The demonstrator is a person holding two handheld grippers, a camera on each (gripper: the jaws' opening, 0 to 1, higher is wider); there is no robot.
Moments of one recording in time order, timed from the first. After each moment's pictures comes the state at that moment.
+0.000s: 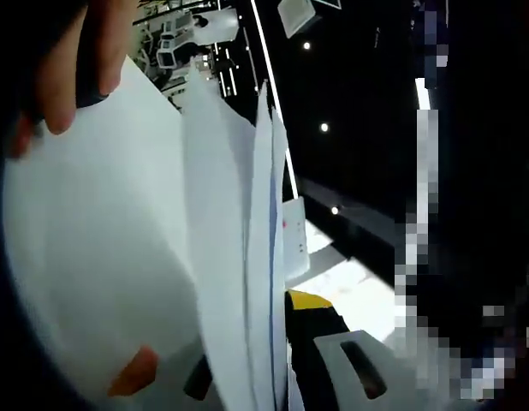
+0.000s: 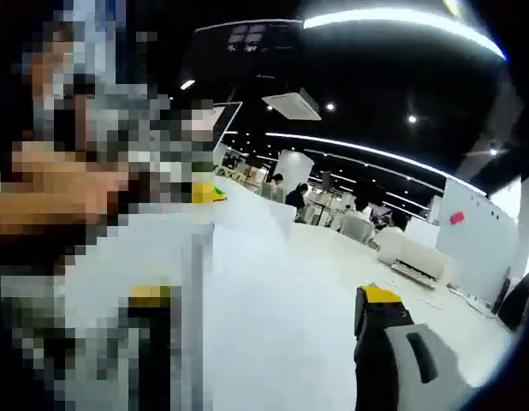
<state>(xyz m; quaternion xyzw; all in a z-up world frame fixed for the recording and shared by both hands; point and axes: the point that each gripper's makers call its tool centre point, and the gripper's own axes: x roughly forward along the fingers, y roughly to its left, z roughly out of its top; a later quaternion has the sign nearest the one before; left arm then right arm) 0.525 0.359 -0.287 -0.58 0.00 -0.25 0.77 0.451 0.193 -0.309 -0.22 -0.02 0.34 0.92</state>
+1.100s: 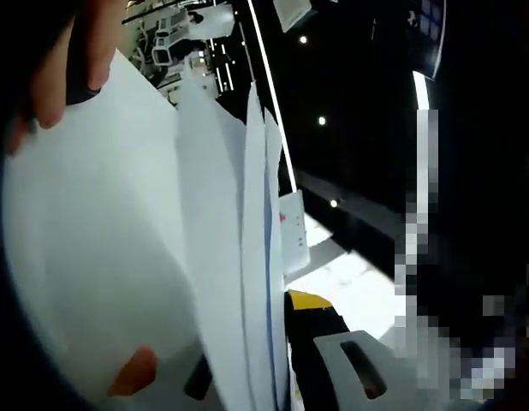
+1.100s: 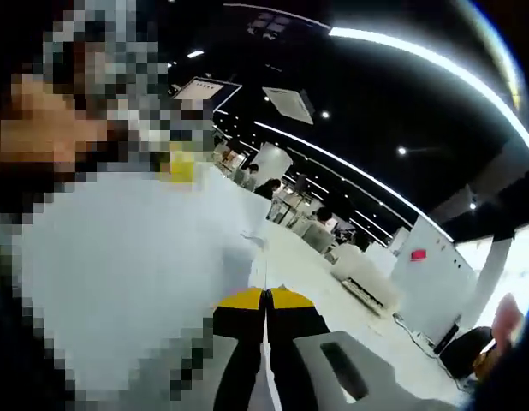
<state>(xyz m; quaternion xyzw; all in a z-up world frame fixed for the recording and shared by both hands) 0.525 0.349 -0.288 -0.57 0.01 -0.26 0.78 0.470 0.175 -0.277 -0.34 -0.06 0.24 0.91</state>
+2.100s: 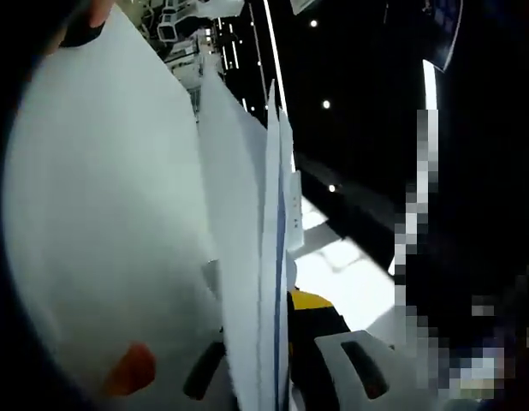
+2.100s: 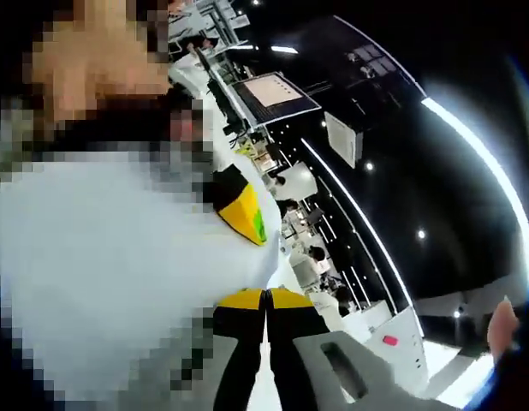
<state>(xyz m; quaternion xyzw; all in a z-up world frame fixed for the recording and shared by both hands) 0.515 0.310 -0.286 -0.58 0.05 -0.29 0.76 0.482 0.261 -0.293 -0.53 -0.11 0.26 0.80</state>
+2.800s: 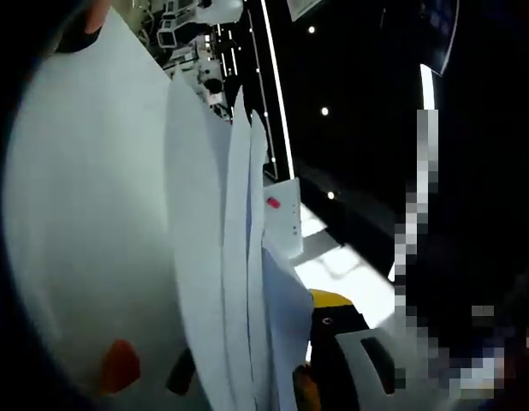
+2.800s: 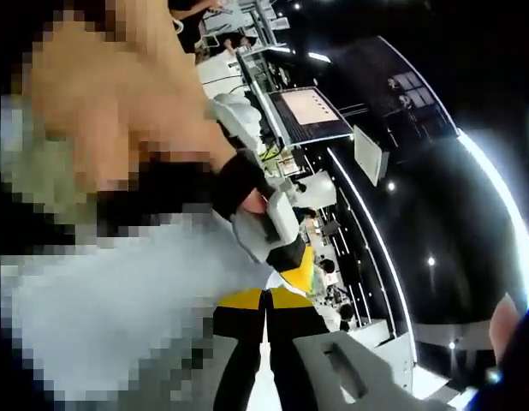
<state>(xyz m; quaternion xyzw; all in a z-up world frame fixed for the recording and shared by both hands) 0.523 0.316 -0.281 -0.59 0.03 -0.28 0.76 0.443 0.302 -0.293 -0.57 -0.09 0.29 0.77</state>
